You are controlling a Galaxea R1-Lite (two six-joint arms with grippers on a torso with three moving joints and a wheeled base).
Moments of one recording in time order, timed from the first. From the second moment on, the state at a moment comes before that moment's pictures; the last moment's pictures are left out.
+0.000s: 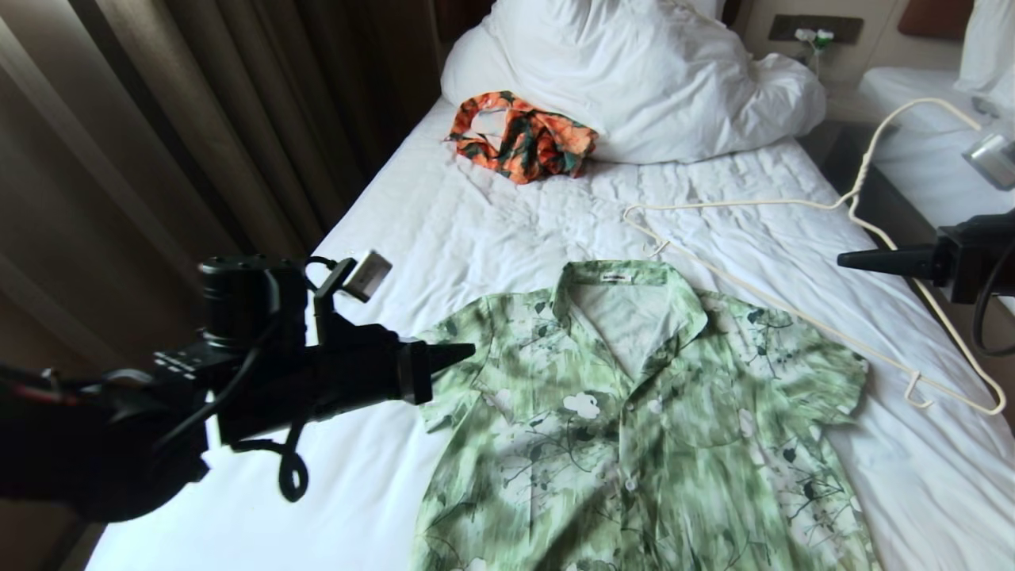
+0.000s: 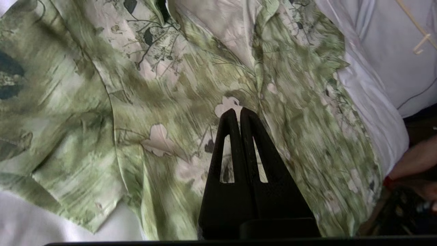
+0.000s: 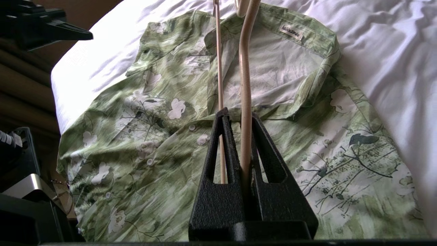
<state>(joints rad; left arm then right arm) -0.44 1.67 -0.73 -0.64 -0.39 -0.23 -0.28 1.72 -1.34 0.13 1.13 -0.34</state>
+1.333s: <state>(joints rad) -0.54 2.35 -1.30 -0.86 -0.16 -0.12 -0.31 1.76 -1.29 0.13 1.13 -0.34</state>
